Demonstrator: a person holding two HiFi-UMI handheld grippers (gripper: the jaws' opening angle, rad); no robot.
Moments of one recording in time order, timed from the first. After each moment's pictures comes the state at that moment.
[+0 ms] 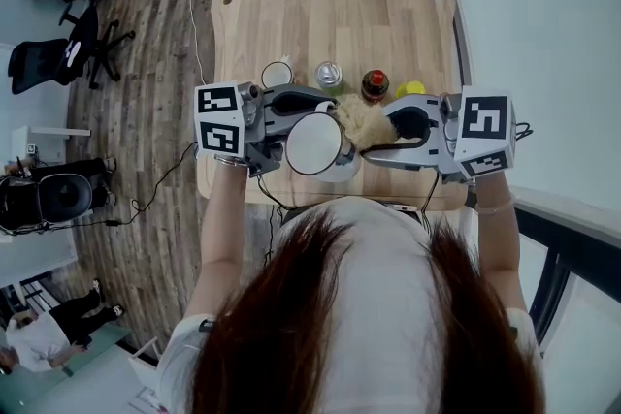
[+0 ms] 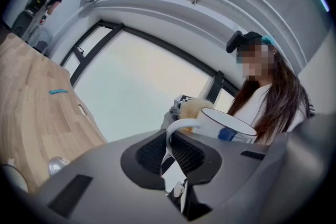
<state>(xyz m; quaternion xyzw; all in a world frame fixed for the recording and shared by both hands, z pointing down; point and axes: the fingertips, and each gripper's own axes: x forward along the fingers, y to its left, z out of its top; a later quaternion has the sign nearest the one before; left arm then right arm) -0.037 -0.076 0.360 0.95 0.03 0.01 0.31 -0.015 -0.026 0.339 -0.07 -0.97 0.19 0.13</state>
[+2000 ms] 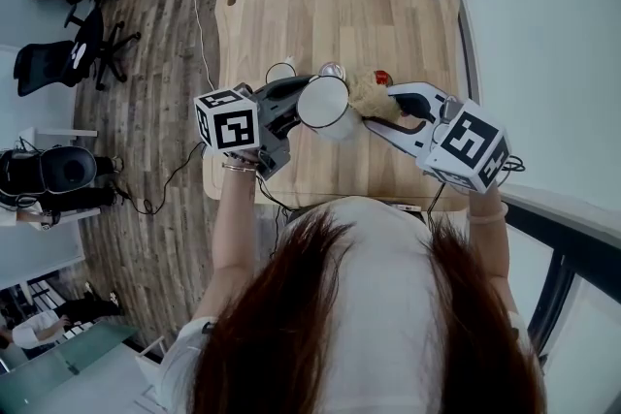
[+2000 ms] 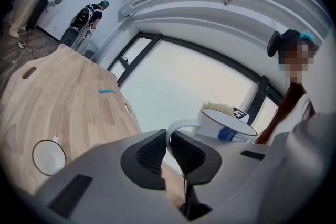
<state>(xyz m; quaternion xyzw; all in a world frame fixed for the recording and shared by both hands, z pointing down) -0.062 -0.133 0.403 0.91 -0.18 0.05 0.38 -0.005 -0.081 0.370 0.15 -0.96 0.08 0.20</state>
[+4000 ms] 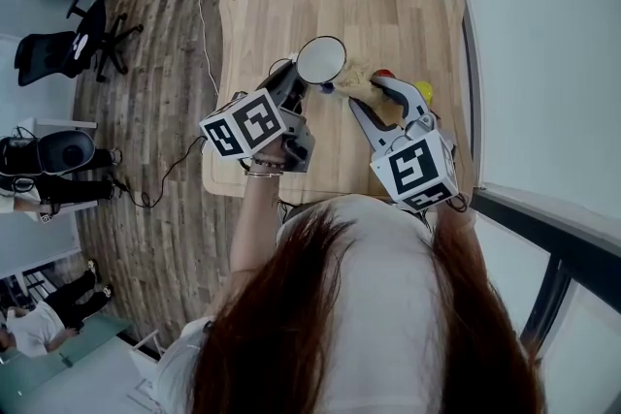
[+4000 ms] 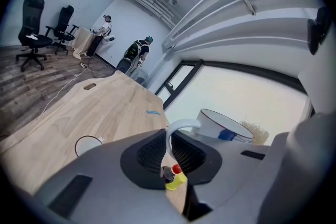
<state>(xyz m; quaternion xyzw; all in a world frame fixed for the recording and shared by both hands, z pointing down) -0.108 -0.177 0.409 0.79 -0.47 -0.02 0.39 -0.023 -0.114 0.381 0.35 -0.91 -0.03 0.23</state>
